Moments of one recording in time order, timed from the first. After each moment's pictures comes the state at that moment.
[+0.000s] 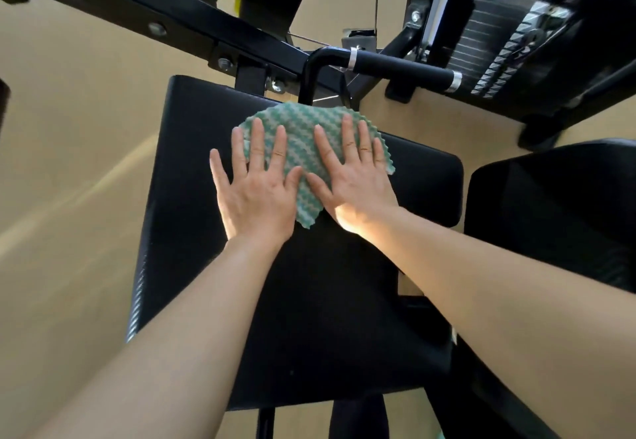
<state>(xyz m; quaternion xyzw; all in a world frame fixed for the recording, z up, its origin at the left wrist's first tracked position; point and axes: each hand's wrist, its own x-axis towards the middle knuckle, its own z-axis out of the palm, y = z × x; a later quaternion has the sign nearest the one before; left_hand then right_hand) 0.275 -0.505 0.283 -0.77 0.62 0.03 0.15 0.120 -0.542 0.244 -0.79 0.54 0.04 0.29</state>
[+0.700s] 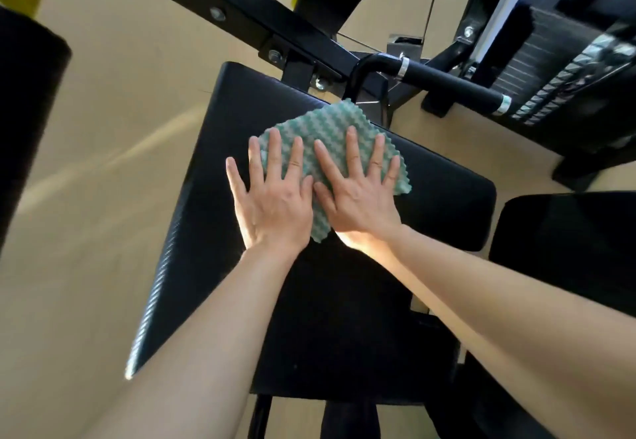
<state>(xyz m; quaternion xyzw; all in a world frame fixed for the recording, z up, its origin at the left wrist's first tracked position) 0.282 -0.482 0.288 -0.80 0.58 0.01 0.14 0.154 -0.538 0.248 -0.81 0.49 0.04 0.32</state>
